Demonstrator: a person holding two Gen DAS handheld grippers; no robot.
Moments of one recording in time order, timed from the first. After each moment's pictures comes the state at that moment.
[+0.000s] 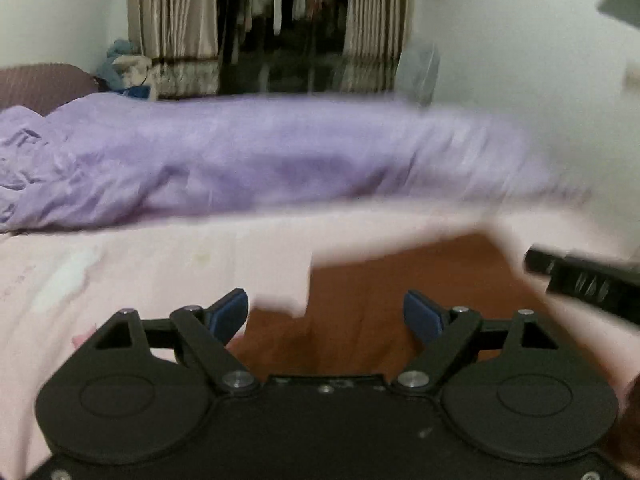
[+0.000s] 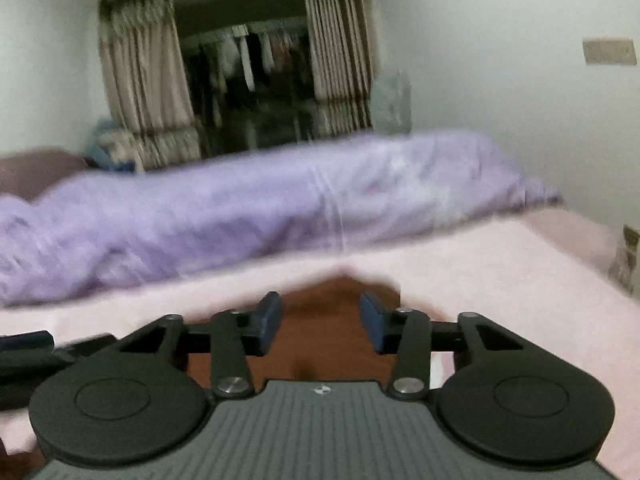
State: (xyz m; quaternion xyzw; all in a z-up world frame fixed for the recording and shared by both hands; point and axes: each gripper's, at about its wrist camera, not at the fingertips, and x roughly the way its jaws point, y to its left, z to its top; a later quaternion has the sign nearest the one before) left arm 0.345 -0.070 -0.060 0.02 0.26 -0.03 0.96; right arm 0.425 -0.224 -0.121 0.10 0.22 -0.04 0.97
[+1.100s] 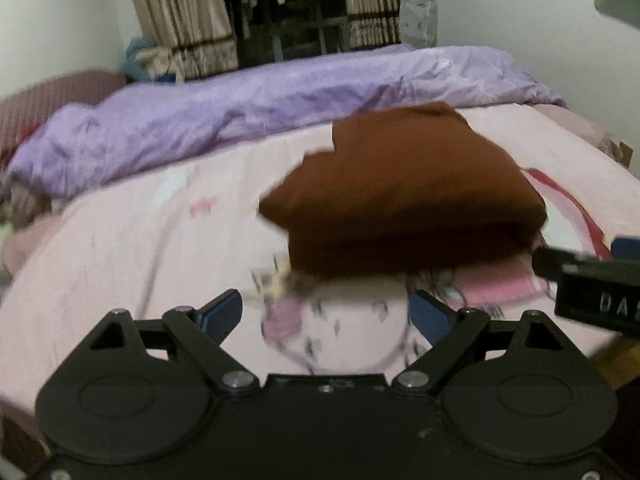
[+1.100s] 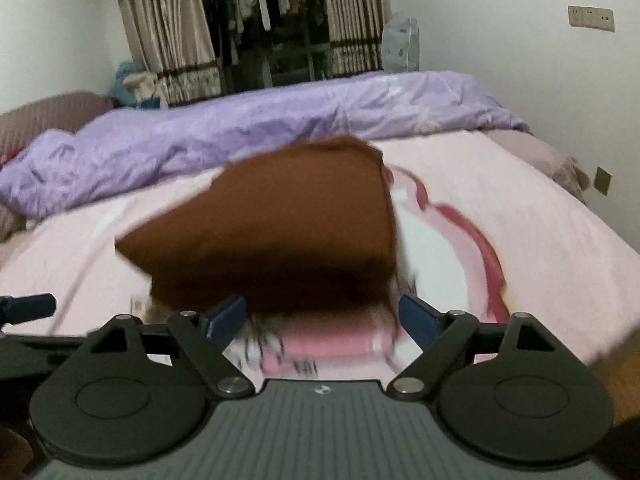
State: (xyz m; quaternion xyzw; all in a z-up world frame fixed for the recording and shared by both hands) left arm 0.041 -0.042 -0.042 0.06 0.31 0.00 0.95; right arm 0.150 -0.183 -0.102 0.07 0.27 -0.02 0.96
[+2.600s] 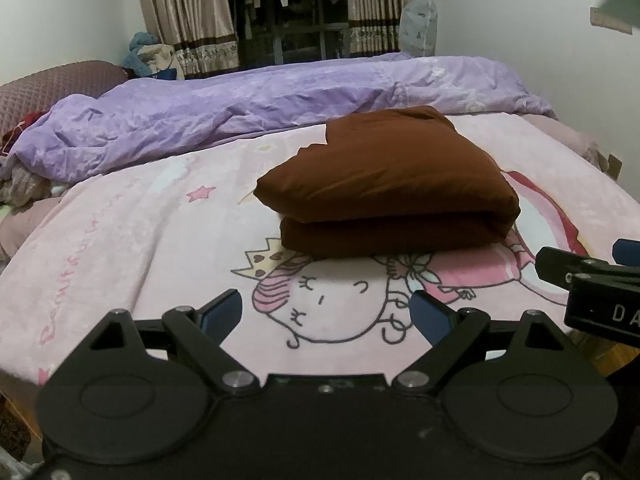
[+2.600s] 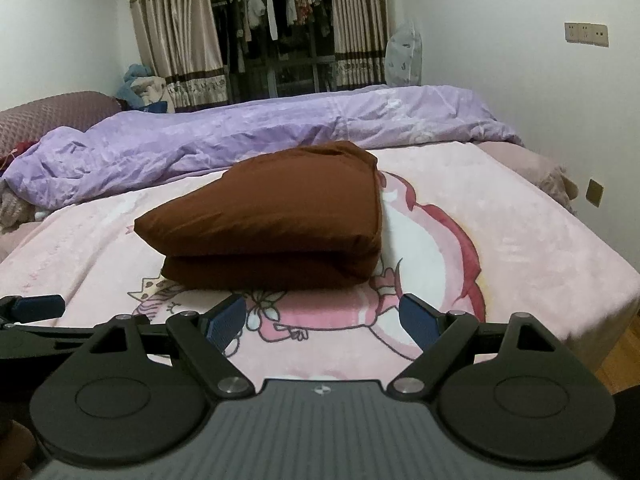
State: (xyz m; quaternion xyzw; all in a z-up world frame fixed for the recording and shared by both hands) left arm 0.020 -0.045 -0.042 0.05 0.29 -0.01 0.95; right arm 0.110 -0.180 -0.093 0.06 0.24 -0.01 0.97
